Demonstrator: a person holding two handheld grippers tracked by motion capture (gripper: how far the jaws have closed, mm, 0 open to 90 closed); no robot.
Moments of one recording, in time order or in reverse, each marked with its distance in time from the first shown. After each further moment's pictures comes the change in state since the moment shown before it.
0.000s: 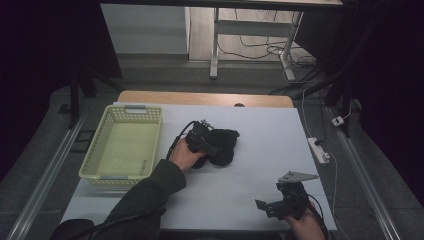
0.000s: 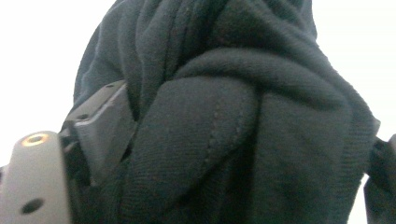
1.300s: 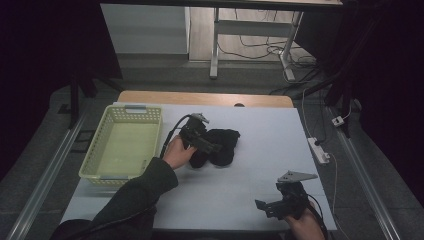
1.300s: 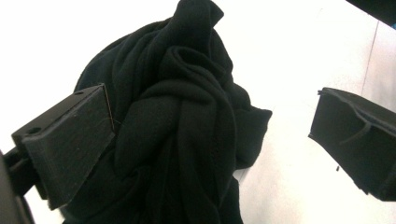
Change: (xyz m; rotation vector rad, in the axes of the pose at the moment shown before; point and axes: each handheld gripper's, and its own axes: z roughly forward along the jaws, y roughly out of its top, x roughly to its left) left arm -0.007 0.006 -0.048 -0.084 -0.104 0.092; right arm 0.001 0.001 0.001 0.005 0.000 -0.005
